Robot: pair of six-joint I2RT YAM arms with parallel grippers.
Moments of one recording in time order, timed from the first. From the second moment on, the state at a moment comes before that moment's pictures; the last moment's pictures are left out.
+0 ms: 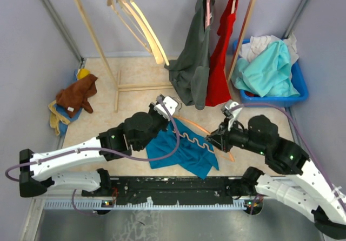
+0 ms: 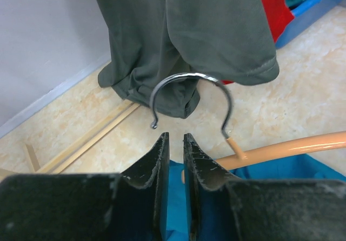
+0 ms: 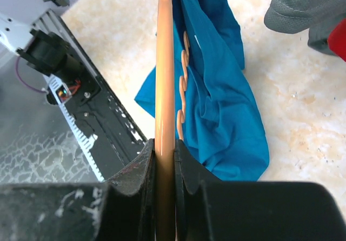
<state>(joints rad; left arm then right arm) -1.24 1.10 0.99 -0.05 -0.66 0.14 0.86 0.61 0.95 -0.75 -0.16 0.25</state>
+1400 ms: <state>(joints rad) -1.27 1.07 1.23 -0.65 -0.84 -0.45 0.86 0.26 0.55 -0.18 -0.17 0.47</state>
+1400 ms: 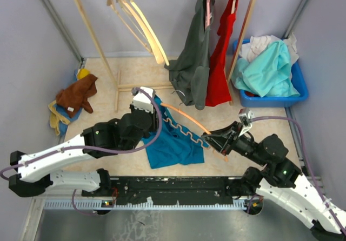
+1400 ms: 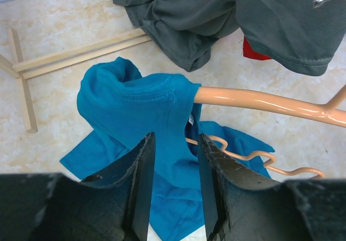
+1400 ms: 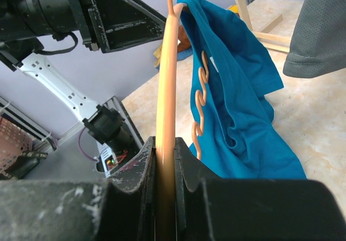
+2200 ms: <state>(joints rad) -1.28 1.13 1.19 -0.47 -1.01 -0.41 0.86 0.27 0.56 -0.14 -0.17 0.48</state>
